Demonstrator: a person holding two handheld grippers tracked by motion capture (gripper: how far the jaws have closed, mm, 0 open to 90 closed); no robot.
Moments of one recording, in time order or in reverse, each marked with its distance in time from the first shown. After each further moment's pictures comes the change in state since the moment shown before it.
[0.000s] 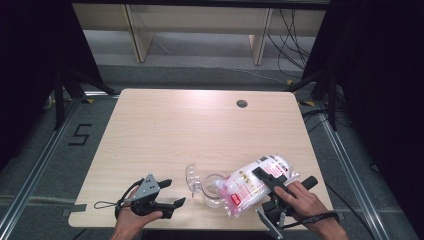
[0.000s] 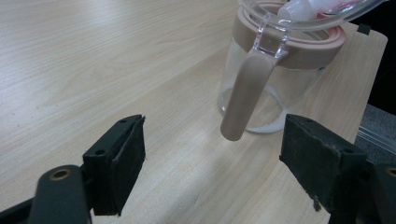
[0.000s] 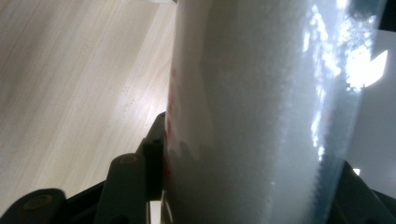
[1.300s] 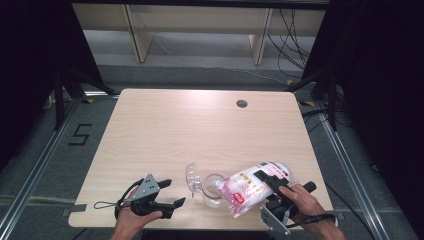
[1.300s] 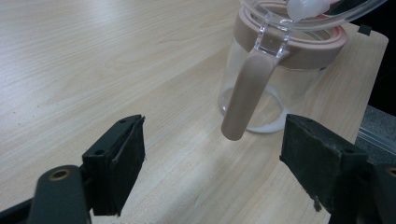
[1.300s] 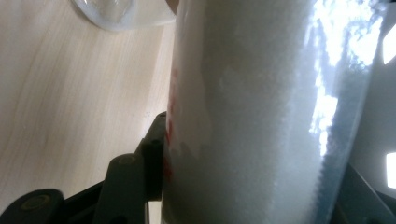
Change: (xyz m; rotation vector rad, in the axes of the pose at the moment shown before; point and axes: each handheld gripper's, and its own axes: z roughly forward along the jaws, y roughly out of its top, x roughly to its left) left arm 0.001 0.000 0.000 0.003 0.001 -0.003; right arm 0.015 -0.009 0.003 -0.080 0.021 0.208
